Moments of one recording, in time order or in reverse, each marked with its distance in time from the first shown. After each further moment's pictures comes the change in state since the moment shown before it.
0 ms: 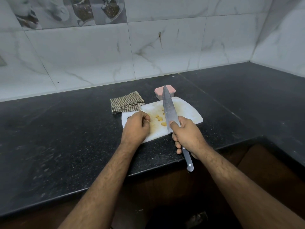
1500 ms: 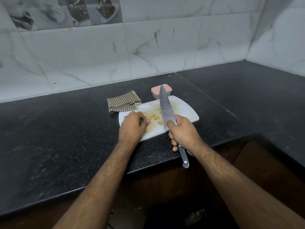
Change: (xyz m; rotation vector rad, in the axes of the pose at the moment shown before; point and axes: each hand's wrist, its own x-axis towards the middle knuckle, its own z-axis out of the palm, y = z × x) left_hand 0.002 -0.001 0.002 0.174 0.013 0.002; right_hand 0.000 0.001 0.000 -0.027 0.032 -0.003
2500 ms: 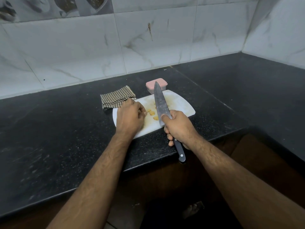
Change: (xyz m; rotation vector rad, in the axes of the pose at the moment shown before) left_hand 0.020 0.007 0.006 0.189 0.057 0.162; right_hand 0.007 -0.002 0.000 0.018 -0.016 0.051
